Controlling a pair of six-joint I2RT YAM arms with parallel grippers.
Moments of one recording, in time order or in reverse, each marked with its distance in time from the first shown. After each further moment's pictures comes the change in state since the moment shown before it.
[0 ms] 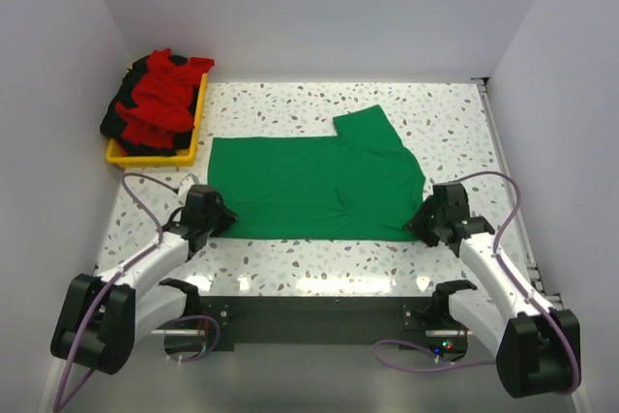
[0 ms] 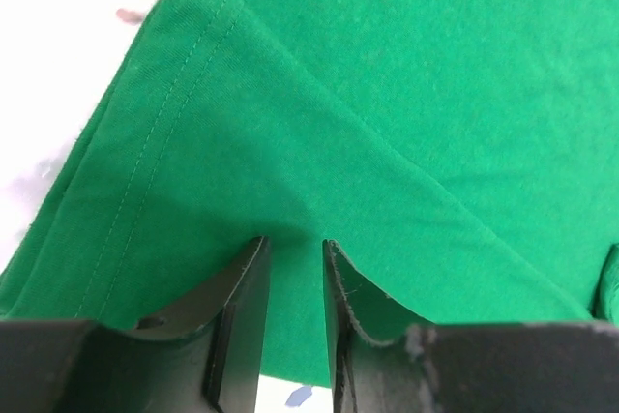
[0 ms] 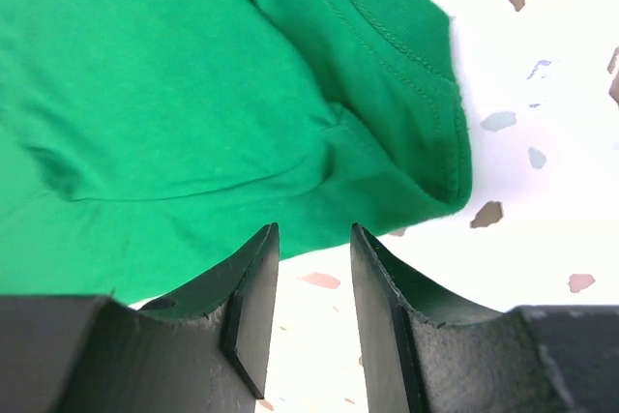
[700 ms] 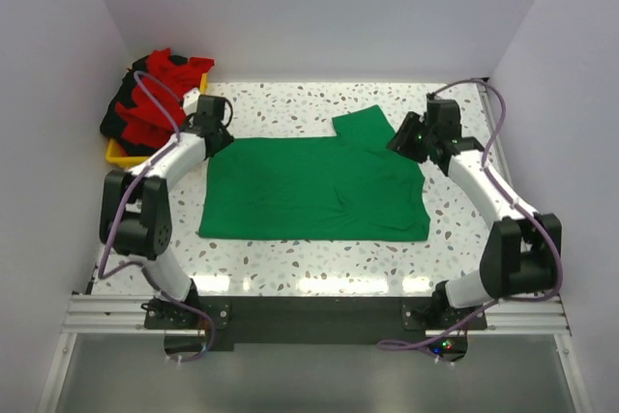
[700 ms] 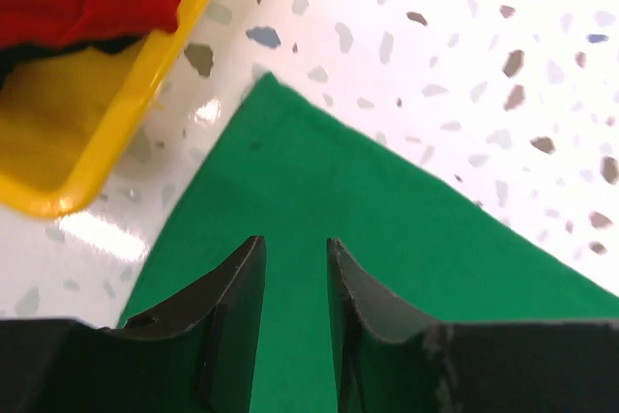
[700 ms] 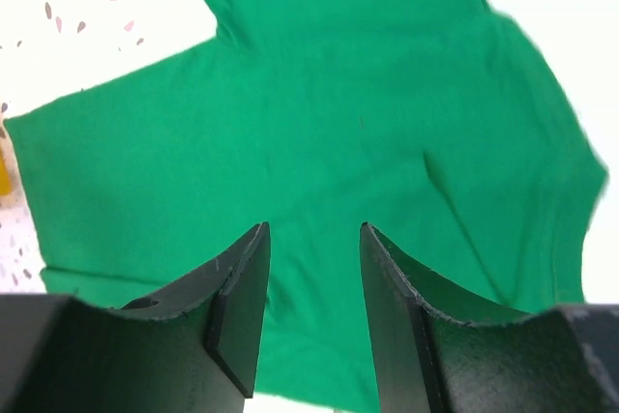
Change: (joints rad) left arm 0.090 0.595 0.837 -0.230 -0.206 0.234; right arm 0.000 0.476 0.606 0.151 -0.129 -0.261
